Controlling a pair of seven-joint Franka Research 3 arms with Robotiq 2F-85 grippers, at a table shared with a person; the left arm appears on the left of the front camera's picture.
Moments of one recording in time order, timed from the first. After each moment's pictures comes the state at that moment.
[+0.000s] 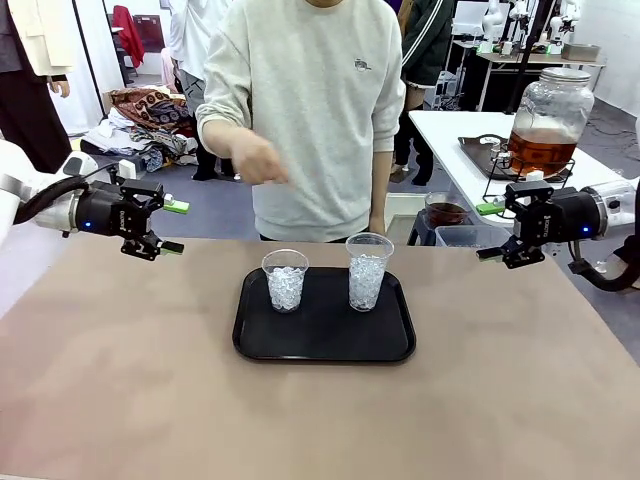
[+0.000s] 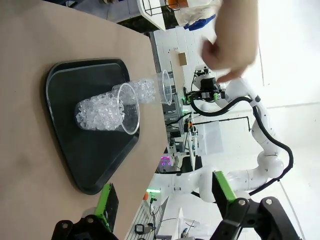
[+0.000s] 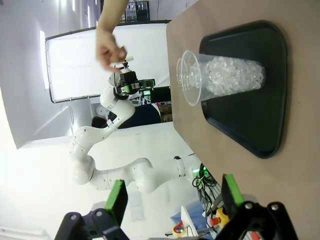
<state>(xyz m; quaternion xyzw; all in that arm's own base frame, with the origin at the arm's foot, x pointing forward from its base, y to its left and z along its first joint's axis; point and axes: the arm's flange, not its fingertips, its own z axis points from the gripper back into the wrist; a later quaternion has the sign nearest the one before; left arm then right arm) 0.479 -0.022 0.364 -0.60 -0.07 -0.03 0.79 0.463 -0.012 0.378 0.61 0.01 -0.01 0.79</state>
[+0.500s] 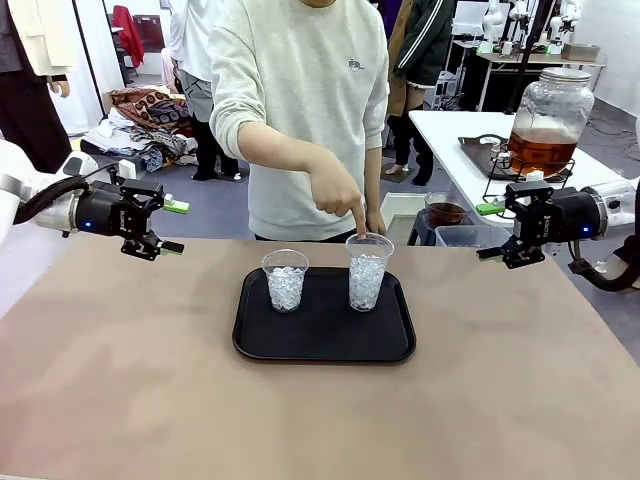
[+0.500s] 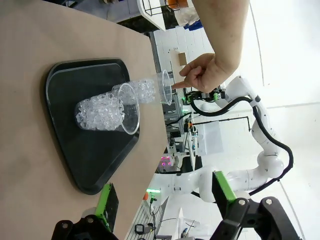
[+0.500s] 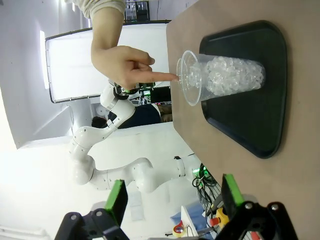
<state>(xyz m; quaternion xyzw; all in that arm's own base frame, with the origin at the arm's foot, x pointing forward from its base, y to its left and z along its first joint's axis) 0.479 -0.022 0.364 -0.60 -0.07 -0.03 0.79 0.463 -0.012 0.378 0.61 0.01 -0.01 0.79</state>
